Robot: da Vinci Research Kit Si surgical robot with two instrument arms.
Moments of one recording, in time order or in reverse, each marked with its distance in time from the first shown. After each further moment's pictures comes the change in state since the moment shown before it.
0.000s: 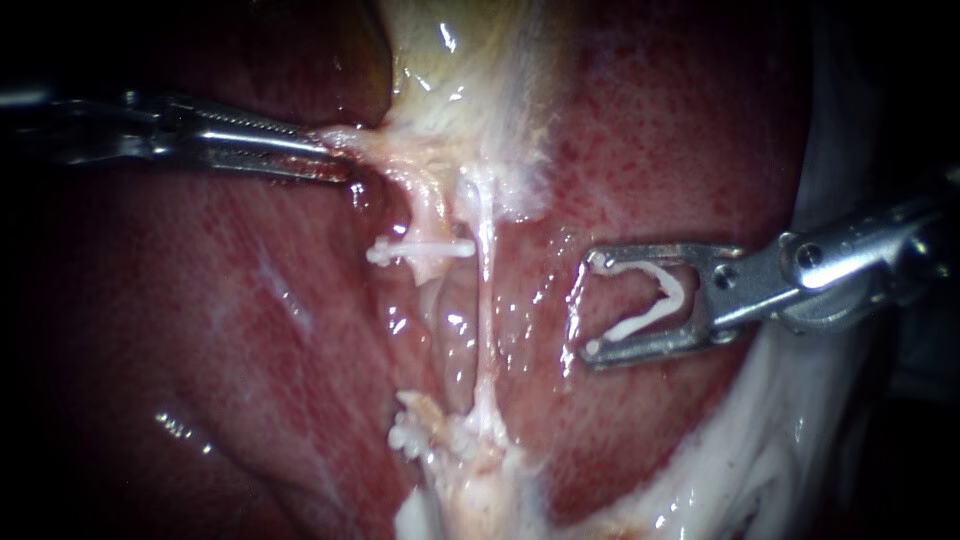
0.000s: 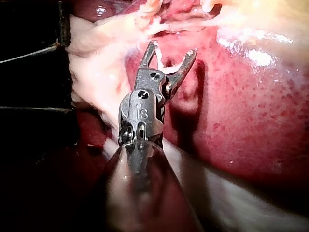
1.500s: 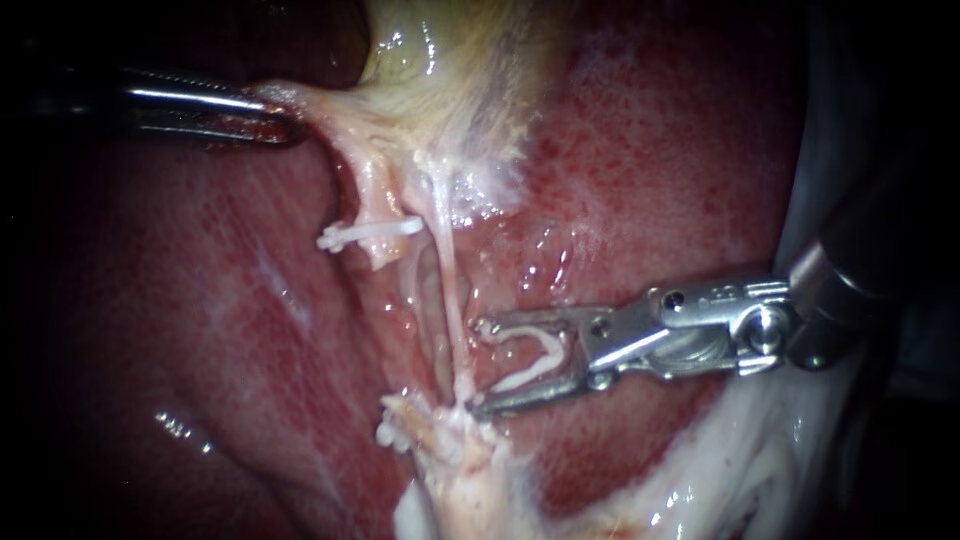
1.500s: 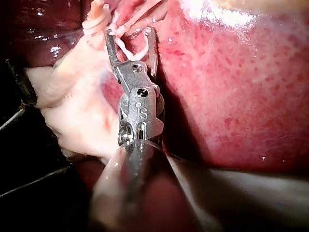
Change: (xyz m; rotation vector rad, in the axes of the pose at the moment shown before) right arm -0.004 0.000 0.013 0.213 0.171 0.285; left arm 0.003 0.001 -0.005 0.033 0.031 0.000
